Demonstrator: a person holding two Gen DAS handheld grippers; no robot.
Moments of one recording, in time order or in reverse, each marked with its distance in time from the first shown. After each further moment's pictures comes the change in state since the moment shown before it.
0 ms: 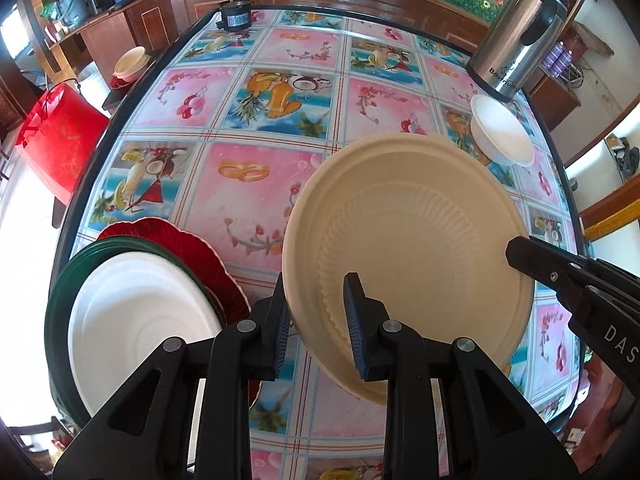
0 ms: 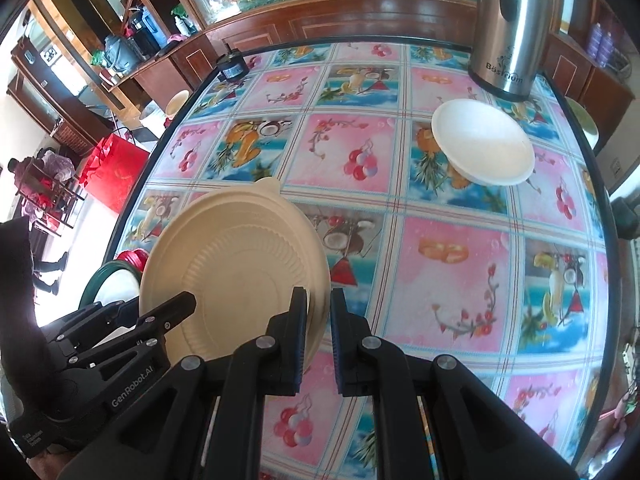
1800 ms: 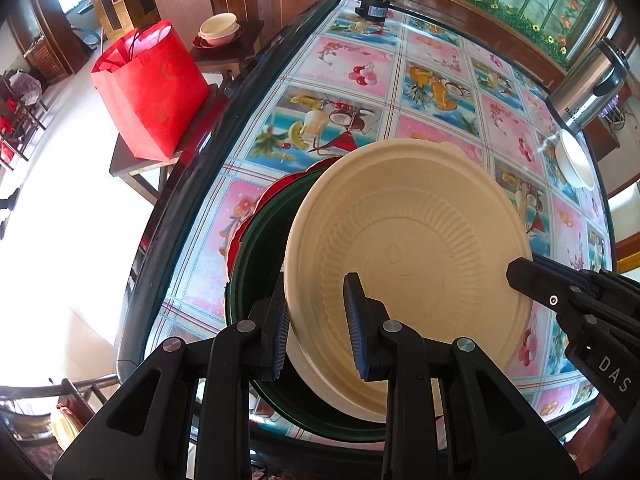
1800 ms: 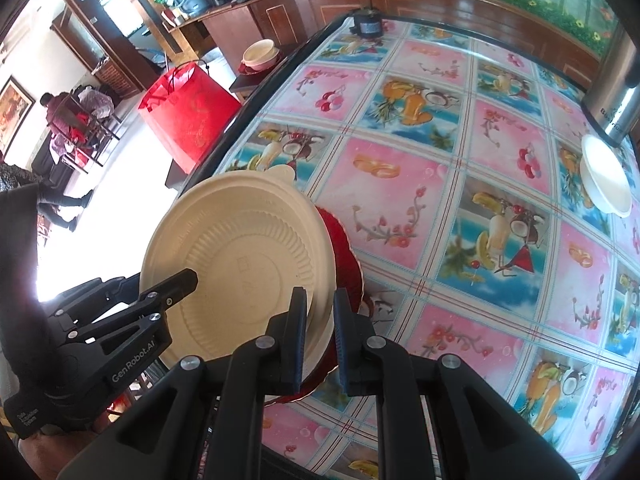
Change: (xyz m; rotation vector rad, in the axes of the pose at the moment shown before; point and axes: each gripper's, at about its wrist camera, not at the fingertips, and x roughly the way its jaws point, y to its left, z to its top) left arm -0.031 0.169 -0.054 -0.151 0.011 0.100; right arm 0.041 0.171 -0.035 -0.190 0.093 0.073
